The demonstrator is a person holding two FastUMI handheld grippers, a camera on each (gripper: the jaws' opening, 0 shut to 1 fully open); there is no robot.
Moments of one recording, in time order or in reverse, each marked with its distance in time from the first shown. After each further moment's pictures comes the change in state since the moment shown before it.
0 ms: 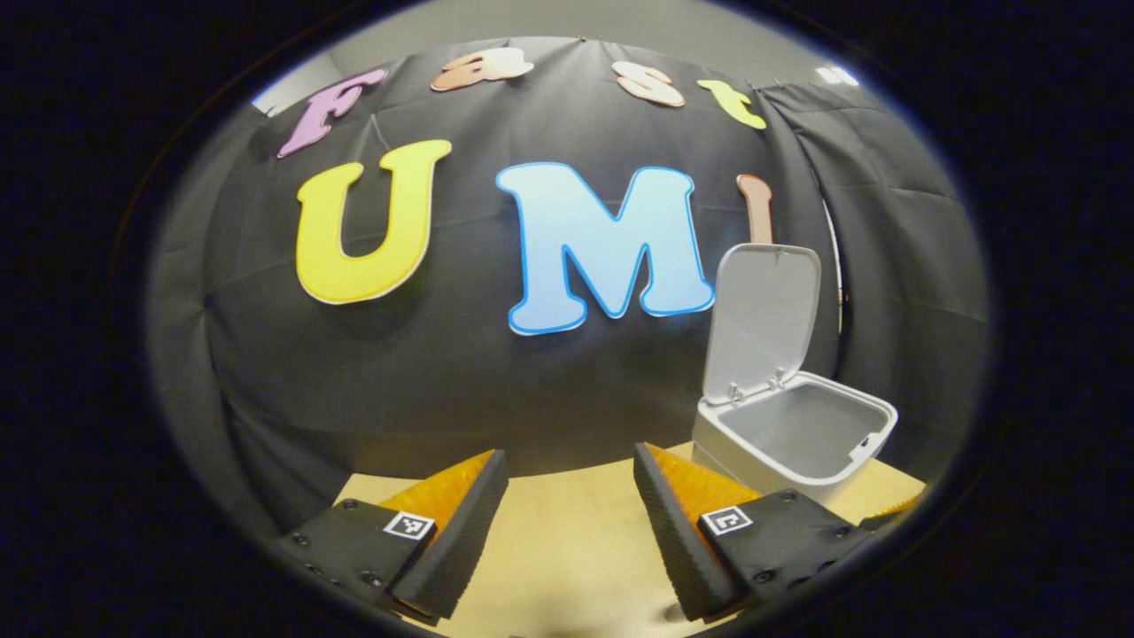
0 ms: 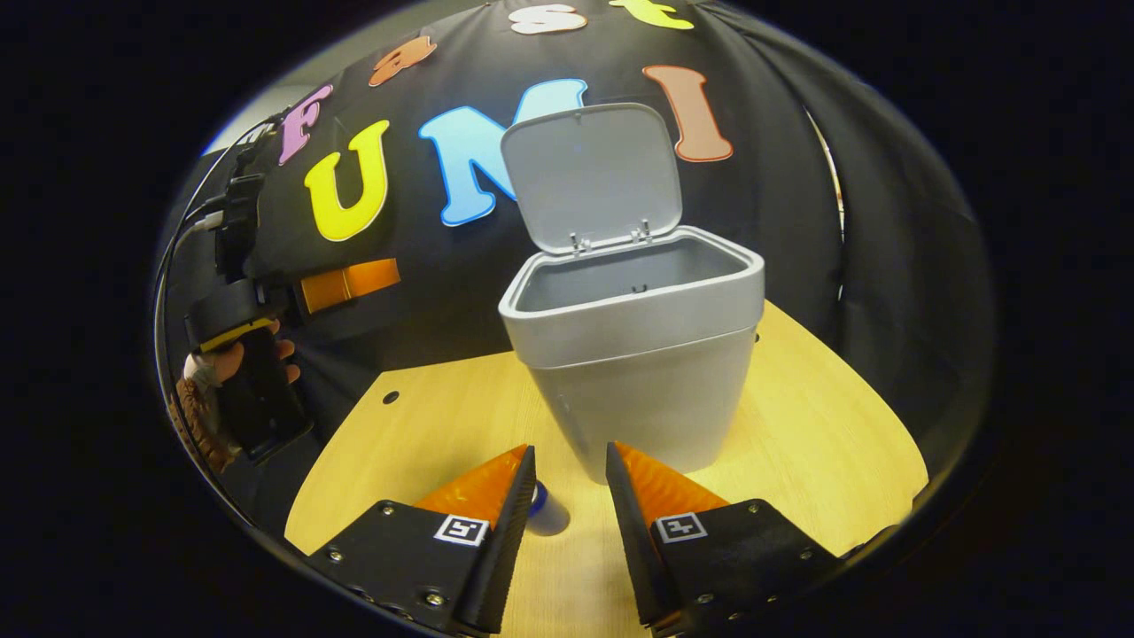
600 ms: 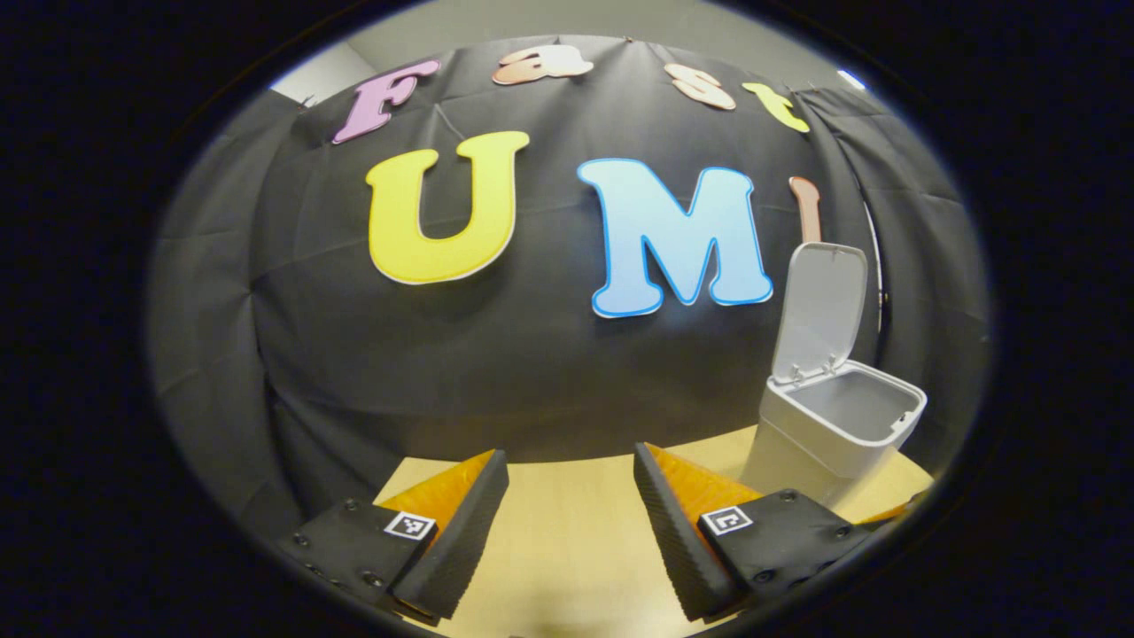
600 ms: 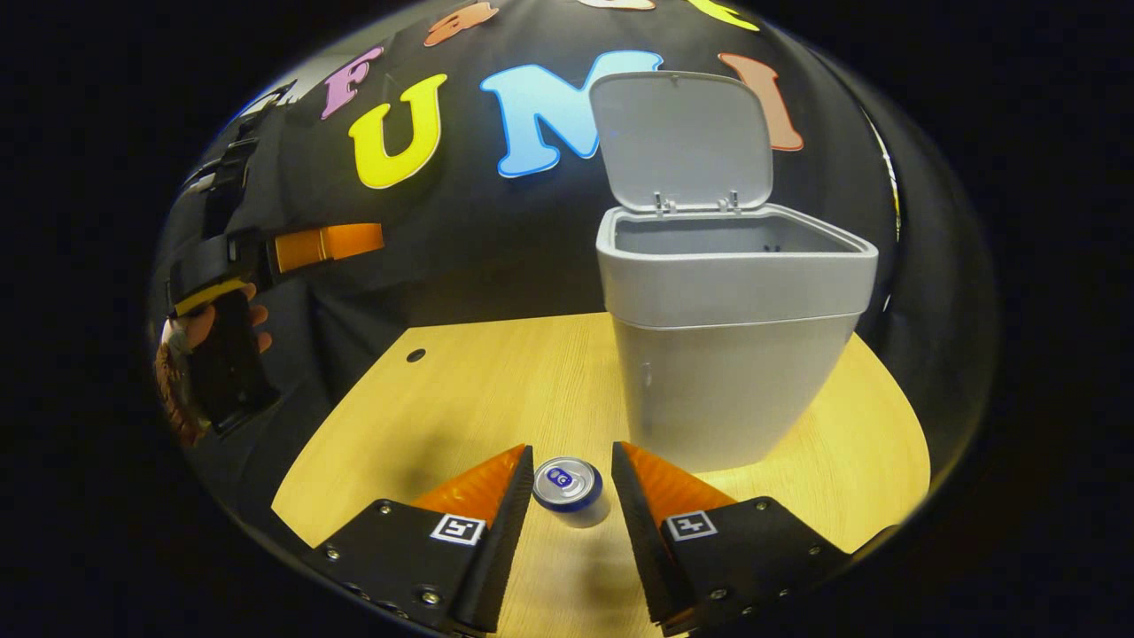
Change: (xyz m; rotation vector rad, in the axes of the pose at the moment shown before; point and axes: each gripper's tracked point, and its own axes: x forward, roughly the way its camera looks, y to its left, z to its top) left arm -0.037 0.086 -0.021 -0.037 0.025 0.131; right arm 0.027 0.042 -0.031 -0.124 0.101 0.076
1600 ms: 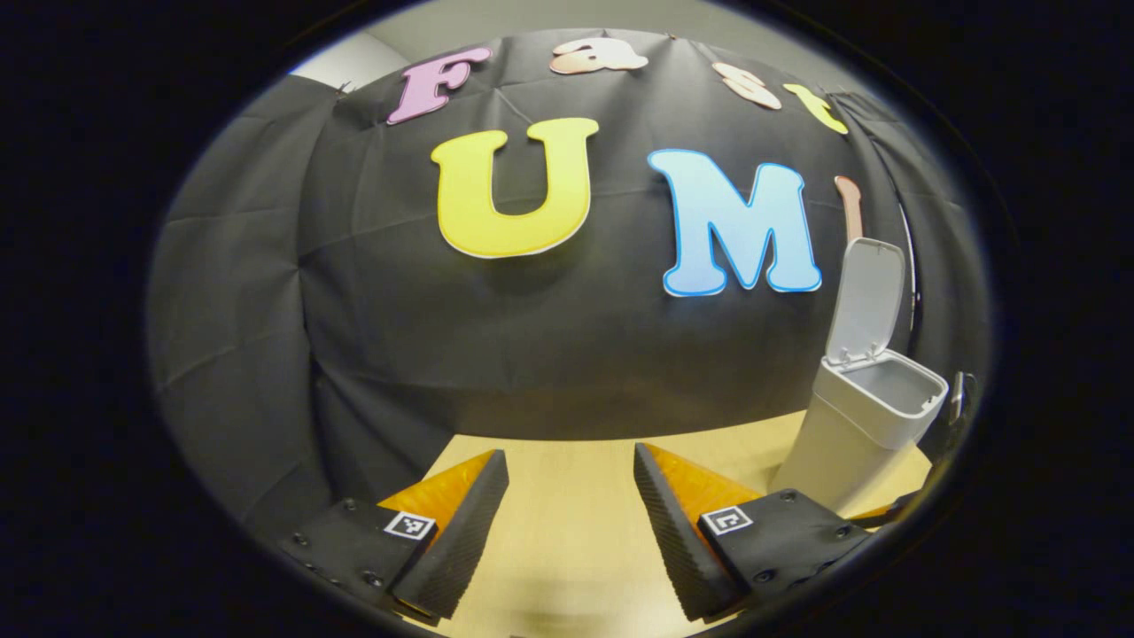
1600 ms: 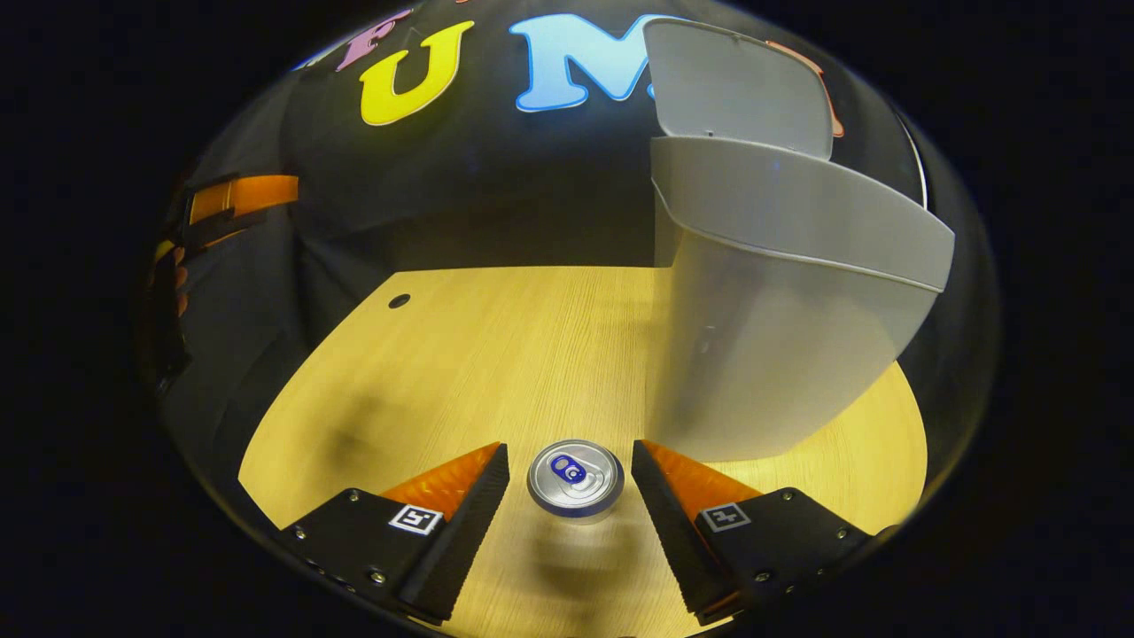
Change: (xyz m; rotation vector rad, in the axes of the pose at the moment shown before) left arm -0.025 0.074 -0.024 -0.034 0.042 0.106; right arm 0.056 0.008 -0.040 -0.085 0.156 -0.041
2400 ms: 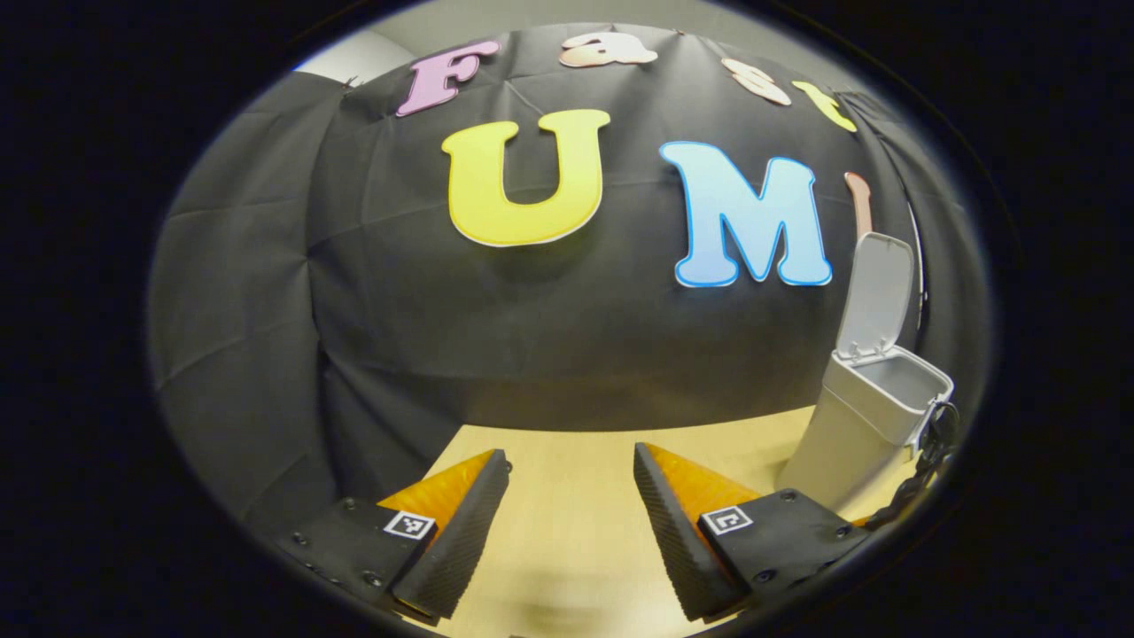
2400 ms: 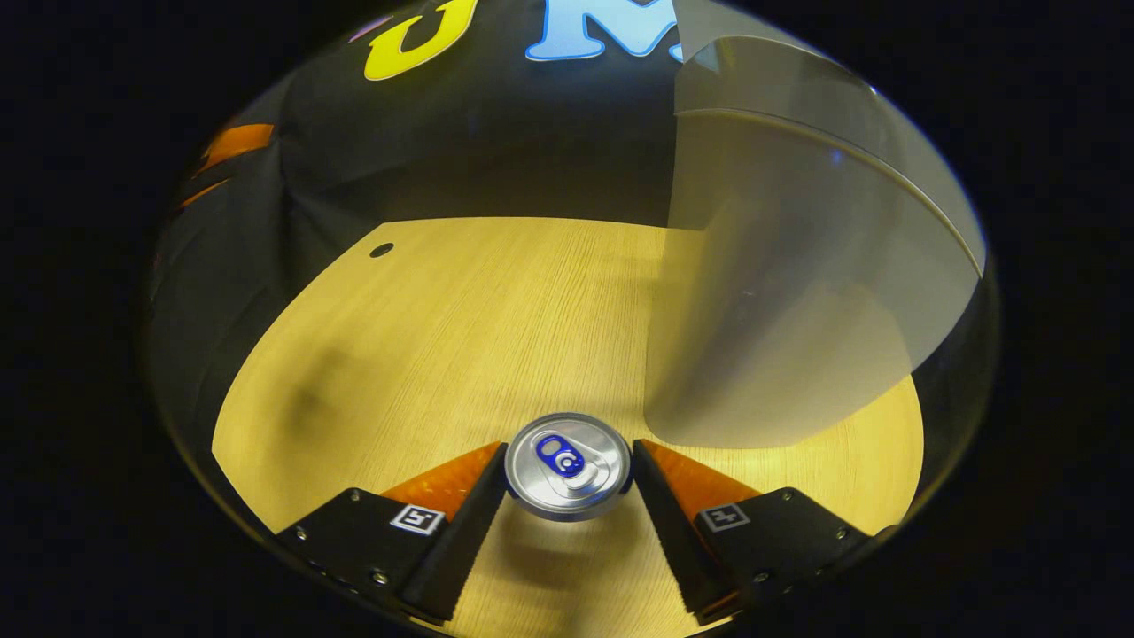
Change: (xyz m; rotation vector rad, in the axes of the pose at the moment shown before) left arm 0.001 0.009 -0.011 -0.013 0.031 0.027; right arm 0.033 -0.009 -0.030 -0.062 0.106 -0.034
